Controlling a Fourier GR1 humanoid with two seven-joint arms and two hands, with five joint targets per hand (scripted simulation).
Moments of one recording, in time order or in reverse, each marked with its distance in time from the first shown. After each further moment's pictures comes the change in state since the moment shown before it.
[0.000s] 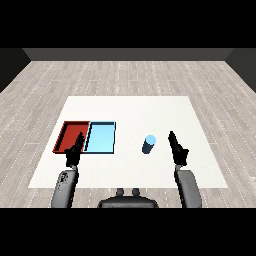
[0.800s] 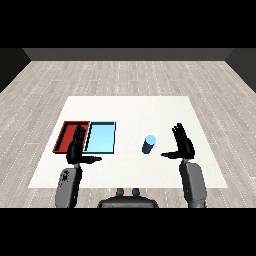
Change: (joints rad) left arm -0.041 -0.070 0.015 -0.083 0.100 -0.095 -0.332; right arm -0.117 -0.040 -0.149 0.100 -0.249 0.247 -0.206
